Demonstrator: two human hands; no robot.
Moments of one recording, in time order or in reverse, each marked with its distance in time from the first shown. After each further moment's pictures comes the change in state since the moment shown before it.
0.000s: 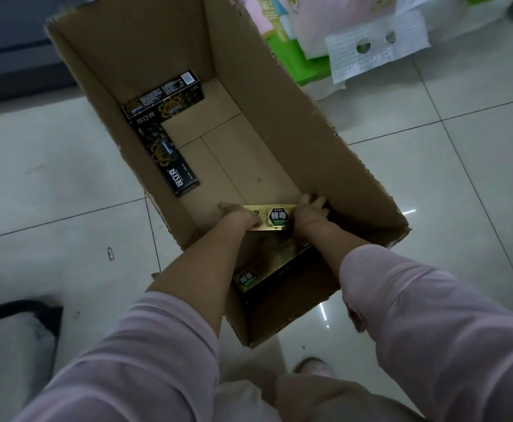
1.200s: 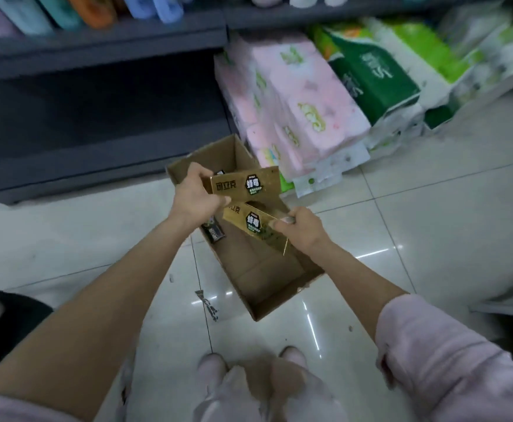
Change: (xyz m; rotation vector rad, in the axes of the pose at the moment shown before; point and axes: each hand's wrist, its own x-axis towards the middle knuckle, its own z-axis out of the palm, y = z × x) left_hand -0.340 0.024 -0.256 -0.274 0.374 0.608; right_hand -0.296 -0.034 -0.241 0.650 0.166 -0.260
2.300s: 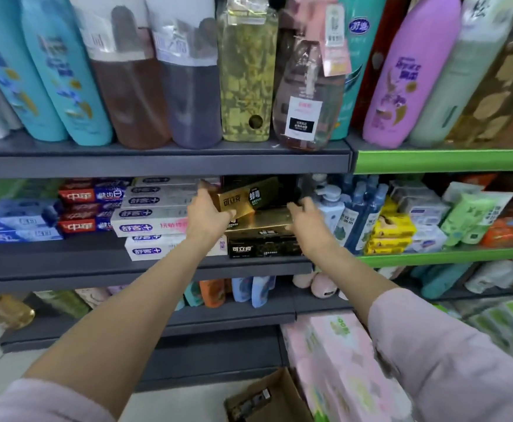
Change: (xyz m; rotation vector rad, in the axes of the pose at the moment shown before) left_hand 0.148 0.372 -0.427 -0.075 0.528 0.226; right_hand 0.057 -0.574 -0.247 -0.673 0.409 -0.729
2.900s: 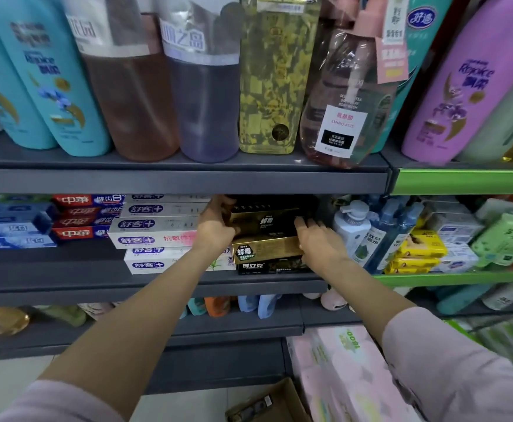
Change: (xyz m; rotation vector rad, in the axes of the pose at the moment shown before) left_hand 0.048 -0.024 0.012 -0.066 -0.135 0.063; right_hand 0.045 -0.002 0.020 -0.303 -0.112 0.019
